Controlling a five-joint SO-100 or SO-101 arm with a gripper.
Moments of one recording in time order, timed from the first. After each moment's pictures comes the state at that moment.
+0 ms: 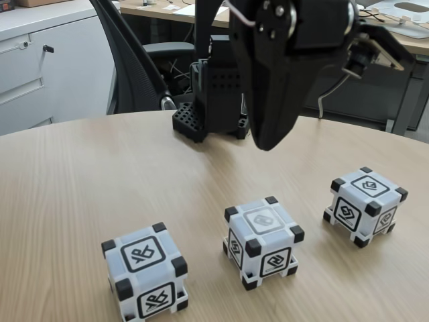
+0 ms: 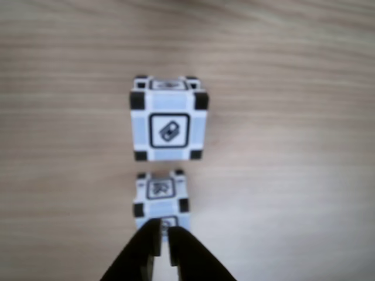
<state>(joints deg) 2.3 85.2 68.7 103.6 -11.6</state>
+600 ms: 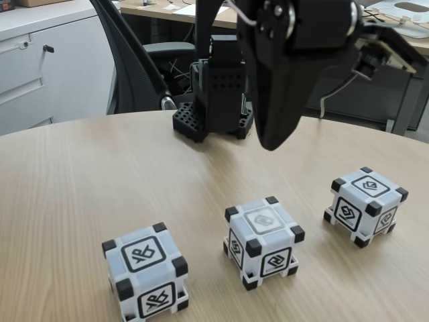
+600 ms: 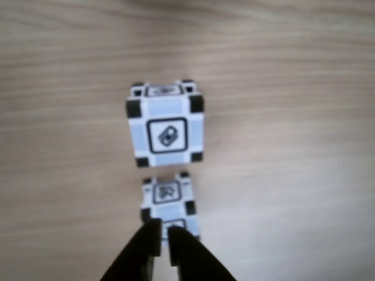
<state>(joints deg) 1.8 85.2 68.7 103.6 -5.7</state>
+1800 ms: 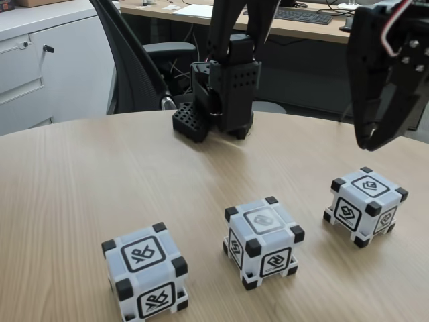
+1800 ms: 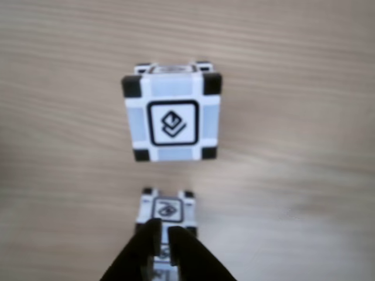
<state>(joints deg) -21.5 79.6 68.7 103.6 9.4</state>
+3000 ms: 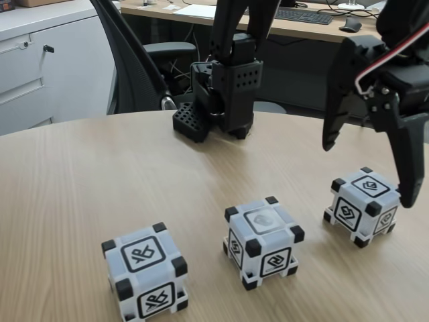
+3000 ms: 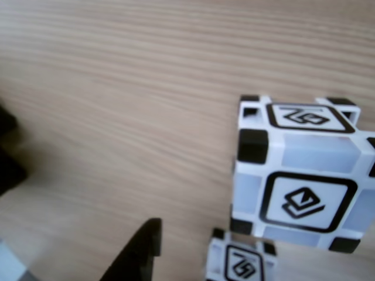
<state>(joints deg) -25.9 79.6 84.2 103.6 12.7</state>
